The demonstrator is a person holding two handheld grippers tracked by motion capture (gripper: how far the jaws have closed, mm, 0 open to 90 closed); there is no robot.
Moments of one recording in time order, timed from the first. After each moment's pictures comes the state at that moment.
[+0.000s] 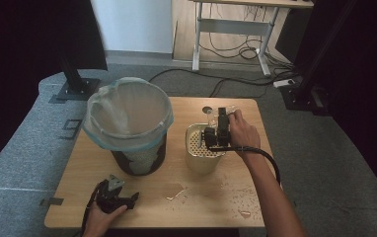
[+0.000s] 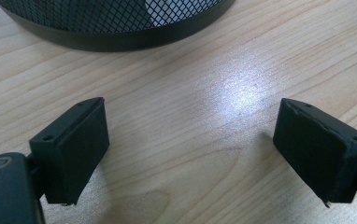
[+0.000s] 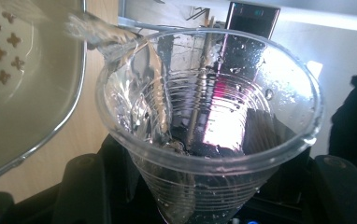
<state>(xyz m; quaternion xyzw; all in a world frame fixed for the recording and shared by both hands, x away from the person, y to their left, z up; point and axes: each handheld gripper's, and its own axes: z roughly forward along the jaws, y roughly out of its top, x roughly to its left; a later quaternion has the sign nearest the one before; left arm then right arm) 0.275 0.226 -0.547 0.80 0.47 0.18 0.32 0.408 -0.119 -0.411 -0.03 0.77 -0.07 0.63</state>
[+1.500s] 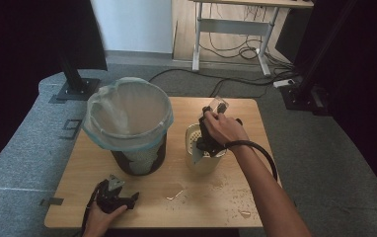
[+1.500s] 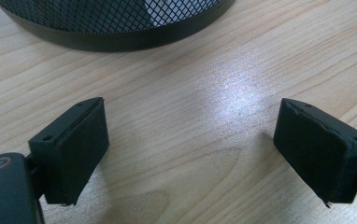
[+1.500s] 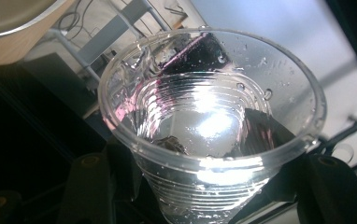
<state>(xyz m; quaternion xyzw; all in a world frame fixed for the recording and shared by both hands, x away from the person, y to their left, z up) 0.275 0.226 -0.547 0.80 0.47 0.18 0.32 0.398 -0.093 -0.421 -0.32 0.64 -0.32 0.62</state>
